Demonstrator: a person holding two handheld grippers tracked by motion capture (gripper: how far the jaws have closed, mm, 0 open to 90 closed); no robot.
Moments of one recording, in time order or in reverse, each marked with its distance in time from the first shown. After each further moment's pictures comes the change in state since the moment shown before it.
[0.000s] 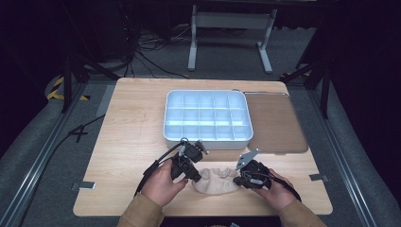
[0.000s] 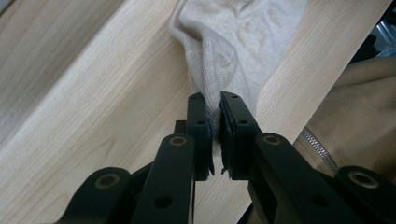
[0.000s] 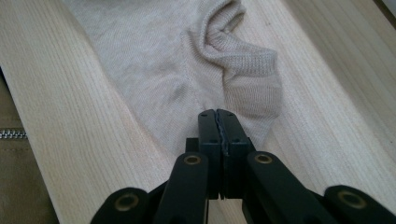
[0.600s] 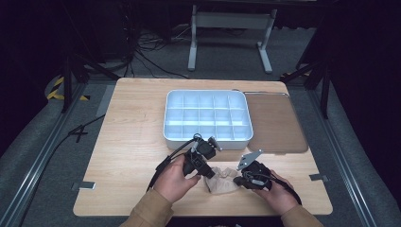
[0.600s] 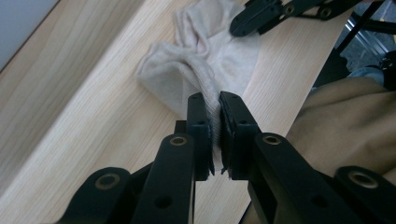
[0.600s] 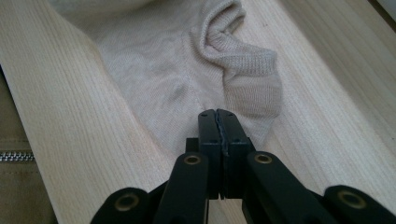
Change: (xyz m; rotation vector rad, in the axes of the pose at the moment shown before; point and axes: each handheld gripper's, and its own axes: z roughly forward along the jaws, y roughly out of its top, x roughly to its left) left arm -0.019 0.030 0.000 -0.052 -0.048 0.087; right arm 0.000 -0.006 0.000 -0.034 -0.004 0.023
